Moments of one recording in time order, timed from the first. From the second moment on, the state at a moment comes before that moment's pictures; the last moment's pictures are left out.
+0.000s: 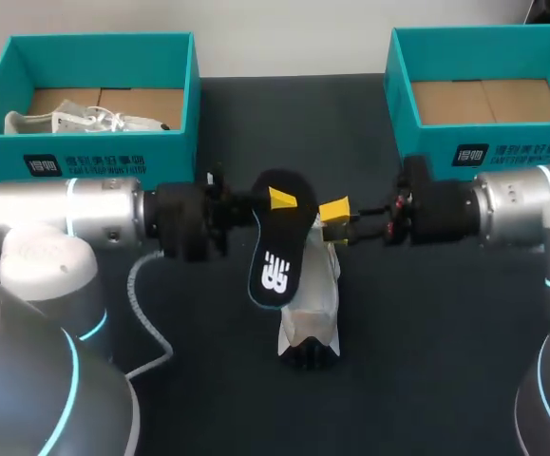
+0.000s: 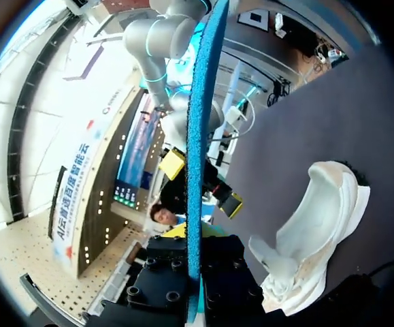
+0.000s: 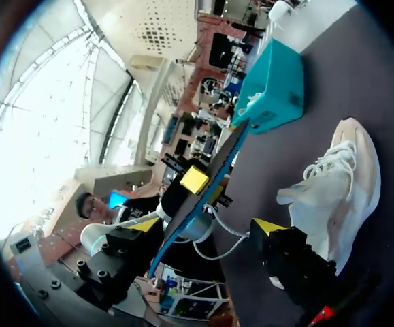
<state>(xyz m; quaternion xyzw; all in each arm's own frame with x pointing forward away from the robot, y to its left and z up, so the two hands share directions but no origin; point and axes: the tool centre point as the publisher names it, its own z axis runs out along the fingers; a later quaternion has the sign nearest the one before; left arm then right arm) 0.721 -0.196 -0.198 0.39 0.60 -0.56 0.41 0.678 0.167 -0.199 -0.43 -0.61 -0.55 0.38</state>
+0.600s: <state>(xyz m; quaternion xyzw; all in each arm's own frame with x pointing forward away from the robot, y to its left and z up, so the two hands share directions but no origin) 0.705 -0.179 -0.183 0.31 0.63 -0.64 0.31 0.682 0.159 -0.172 -0.32 -0.73 -0.56 0.23</state>
